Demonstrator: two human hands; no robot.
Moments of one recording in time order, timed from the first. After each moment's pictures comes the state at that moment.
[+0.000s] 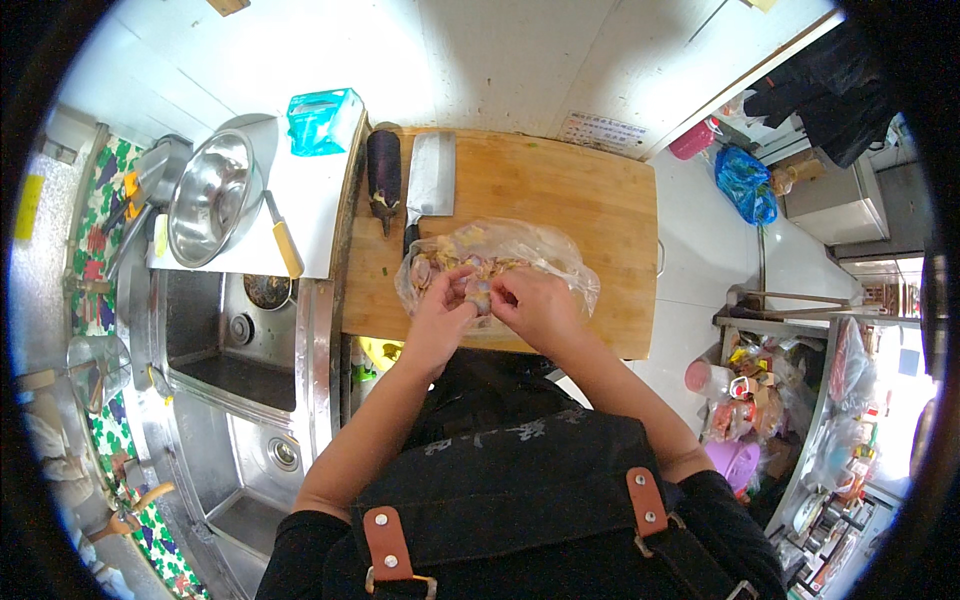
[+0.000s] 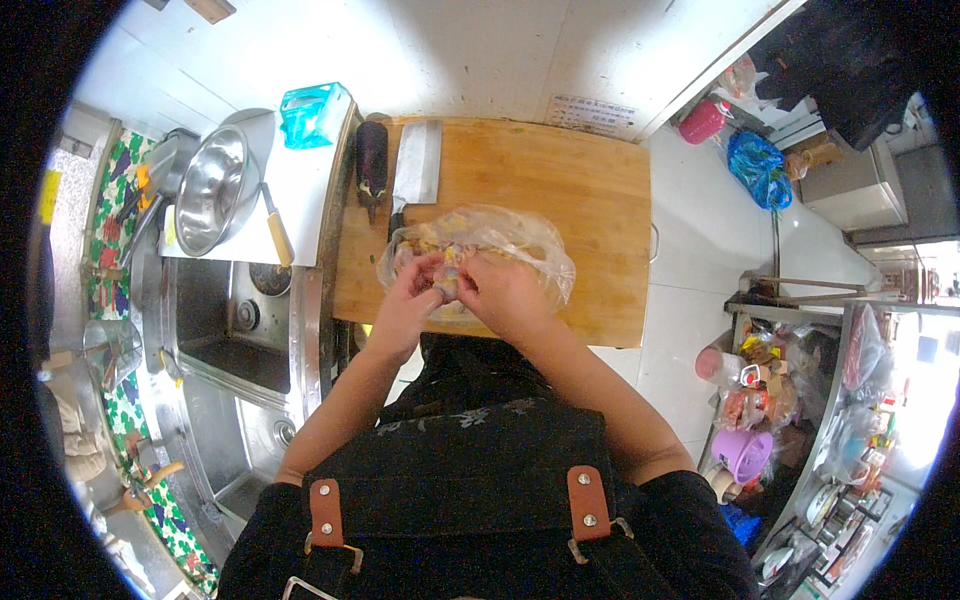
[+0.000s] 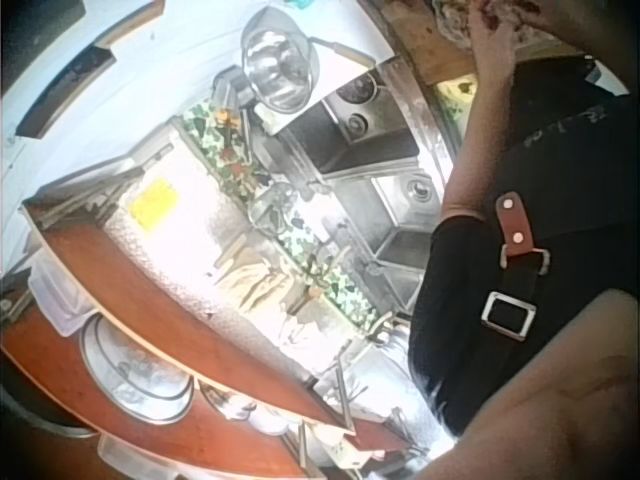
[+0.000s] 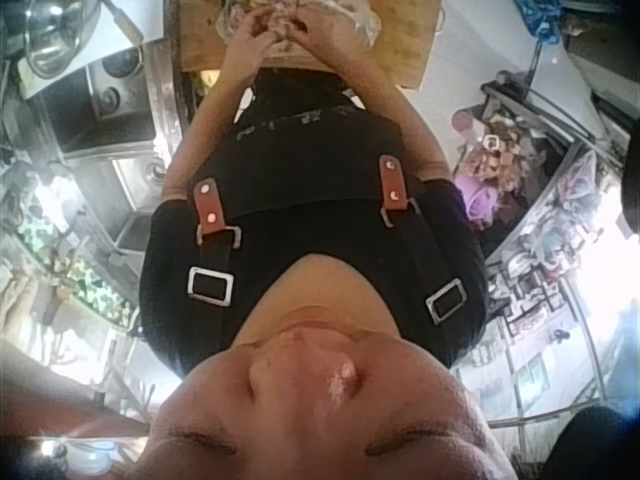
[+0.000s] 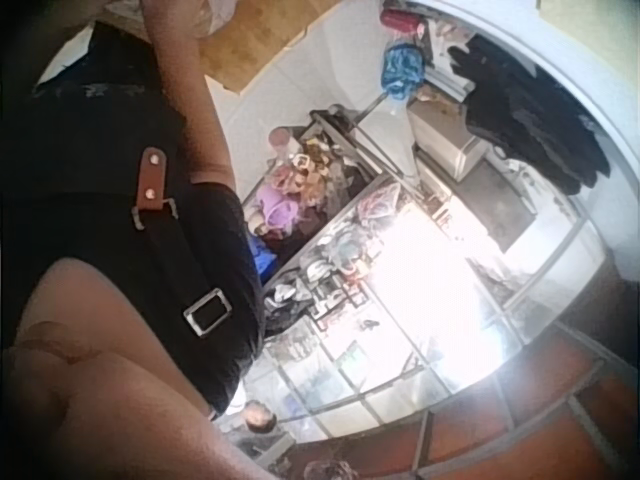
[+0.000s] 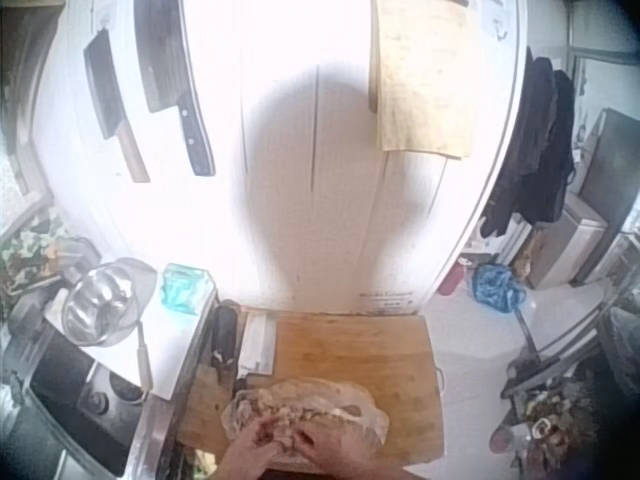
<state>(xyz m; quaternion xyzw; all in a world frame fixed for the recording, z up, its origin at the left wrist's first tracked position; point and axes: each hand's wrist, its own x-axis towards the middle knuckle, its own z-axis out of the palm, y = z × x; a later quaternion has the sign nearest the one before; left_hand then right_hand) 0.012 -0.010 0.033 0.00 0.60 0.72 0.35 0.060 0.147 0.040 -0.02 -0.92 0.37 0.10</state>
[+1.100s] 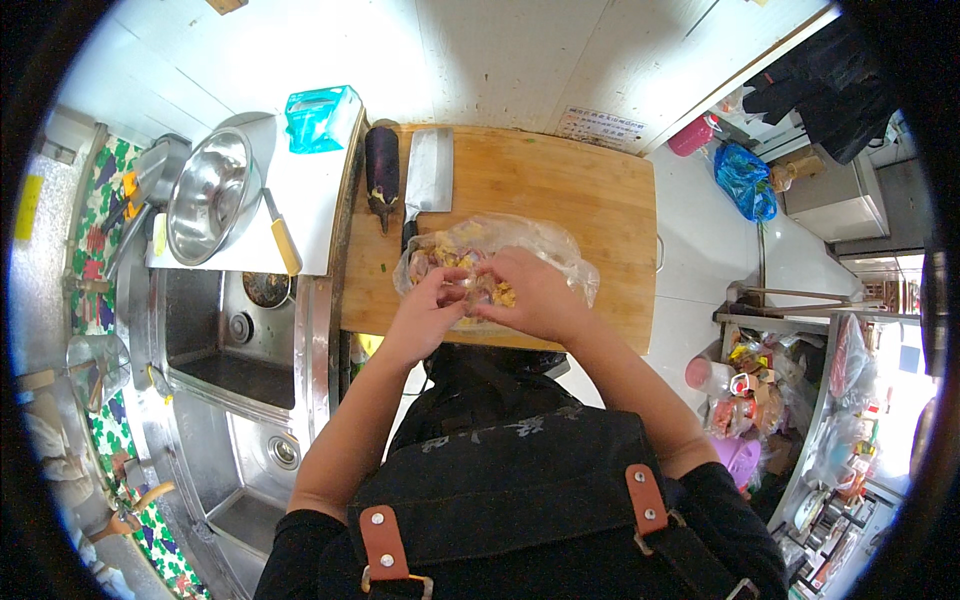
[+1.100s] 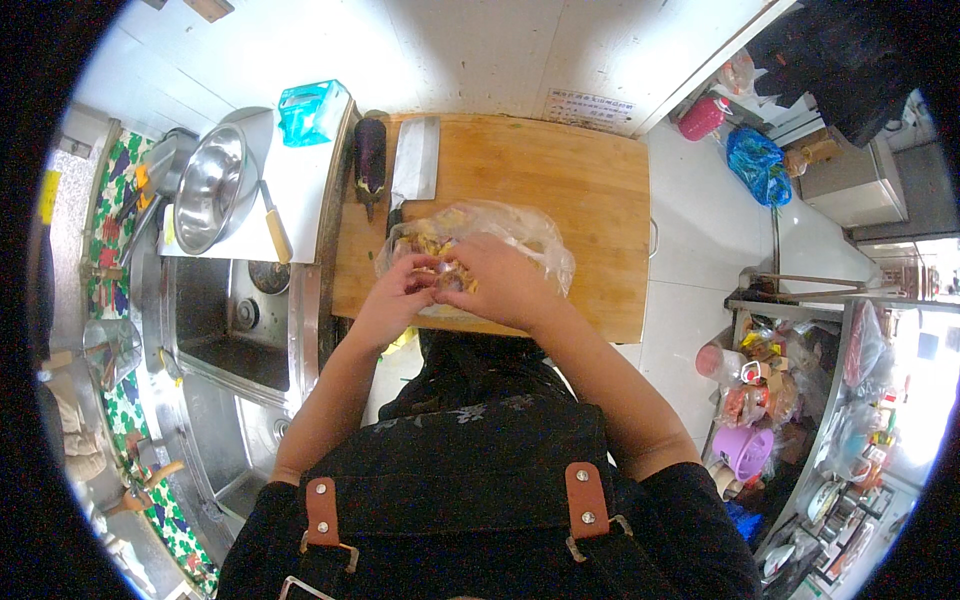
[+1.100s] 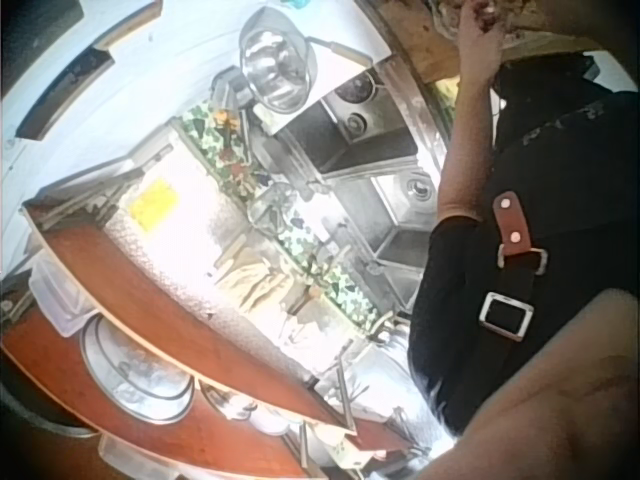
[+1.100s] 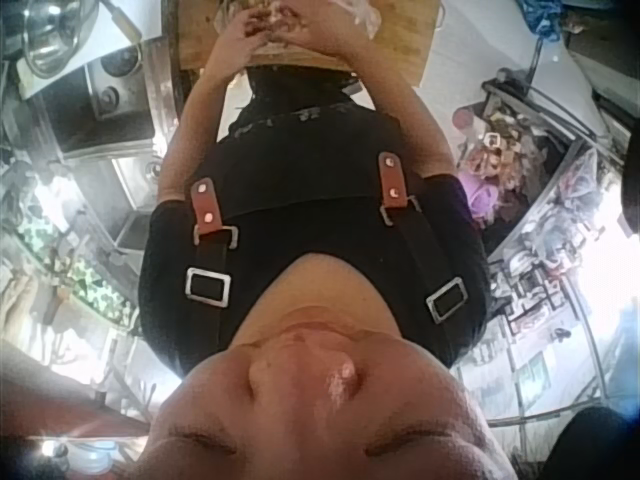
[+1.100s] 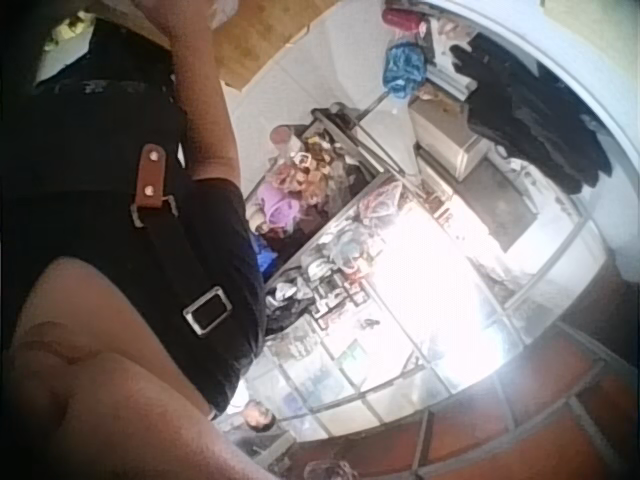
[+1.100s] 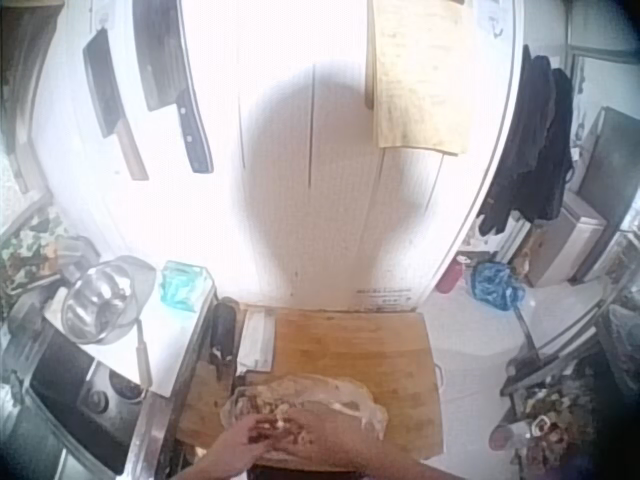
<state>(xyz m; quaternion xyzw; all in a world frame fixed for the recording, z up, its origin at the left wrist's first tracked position) -0.007 -0.030 0.027 0.09 0.67 0.61 0.42 0.052 0.161 0.051 0.07 -0.92 0.39 0.03</state>
